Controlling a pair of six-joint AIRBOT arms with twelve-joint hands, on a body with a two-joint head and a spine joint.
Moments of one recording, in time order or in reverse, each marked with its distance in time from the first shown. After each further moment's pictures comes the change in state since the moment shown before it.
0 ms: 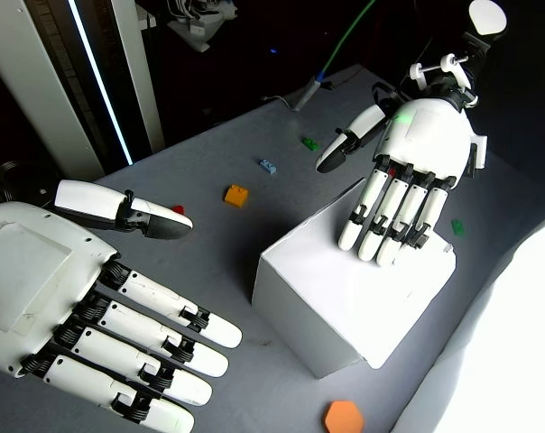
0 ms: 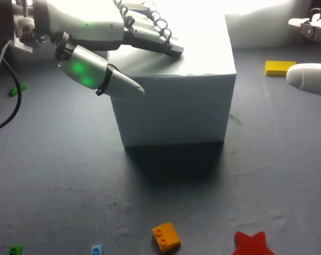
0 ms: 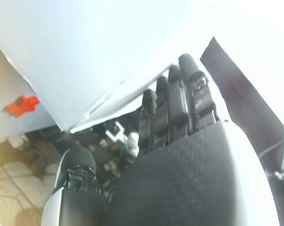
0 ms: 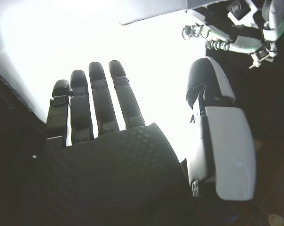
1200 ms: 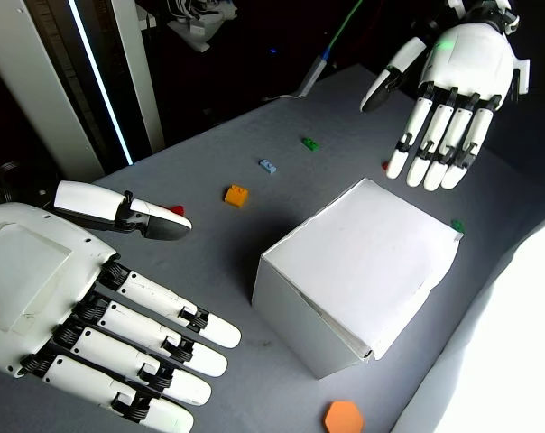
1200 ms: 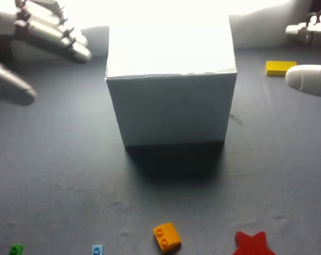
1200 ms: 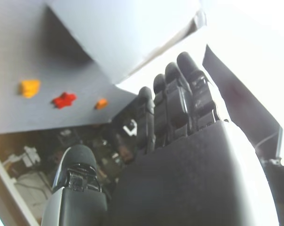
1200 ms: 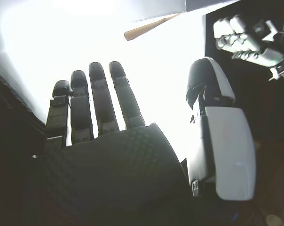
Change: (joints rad) left arm -0.229 0.335 -0.146 0.374 -0.154 -0.193; right arm 0.000 0.000 0.000 -0.023 0.000 0.000
